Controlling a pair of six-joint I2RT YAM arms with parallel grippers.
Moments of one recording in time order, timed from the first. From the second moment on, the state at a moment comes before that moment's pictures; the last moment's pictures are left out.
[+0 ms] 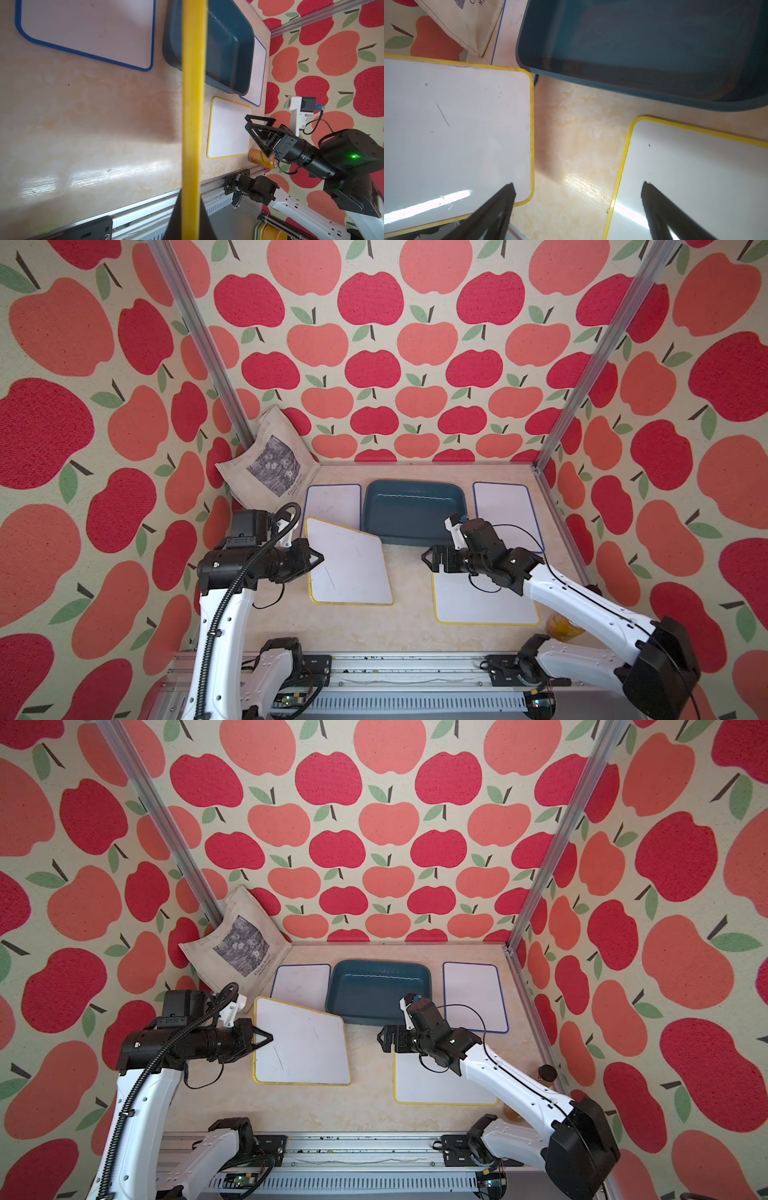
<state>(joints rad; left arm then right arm) 0.05 0.91 1.21 -1.33 0.62 -0.35 0.75 1.14 0.82 -0.48 -0.13 0.58</state>
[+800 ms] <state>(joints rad) -0.08 1.15 1.43 -1.16 0.63 -0.43 0.61 1.15 0.96 -0.64 -0.02 0.44</state>
